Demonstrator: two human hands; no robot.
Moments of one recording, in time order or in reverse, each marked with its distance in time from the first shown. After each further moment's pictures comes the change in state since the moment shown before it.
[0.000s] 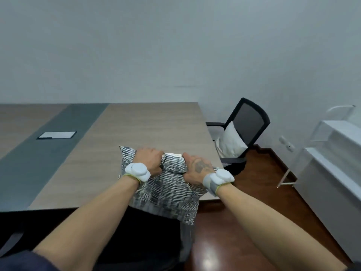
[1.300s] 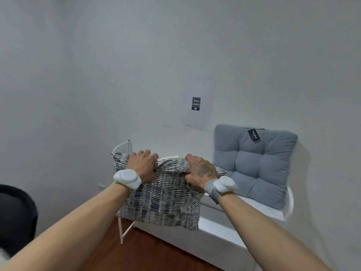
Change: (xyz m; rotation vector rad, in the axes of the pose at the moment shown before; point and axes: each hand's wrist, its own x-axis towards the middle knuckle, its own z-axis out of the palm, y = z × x) left_hand 0.357 0.738 -0.238 -0.207 0.487 0.962; right_hand -0.304 0.597 -0.300 -0.322 0.526 1.088
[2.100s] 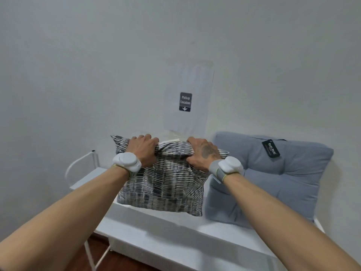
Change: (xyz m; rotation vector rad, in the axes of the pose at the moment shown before) left_hand 0.308 -0.005 0.114 -0.100 0.099 0.116; right_hand 0.272 0.150 0.063 -0.036 0.035 0.060
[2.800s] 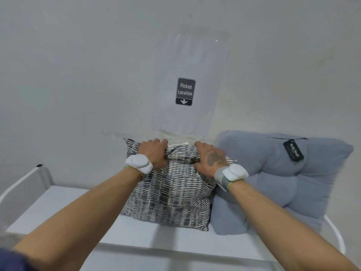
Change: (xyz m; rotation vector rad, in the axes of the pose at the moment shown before) left_hand 0.152 -0.009 0.155 -0.214 -0.144 0.254; right_hand 0.096 0.050 0.100 -0.257 -0.128 0.305
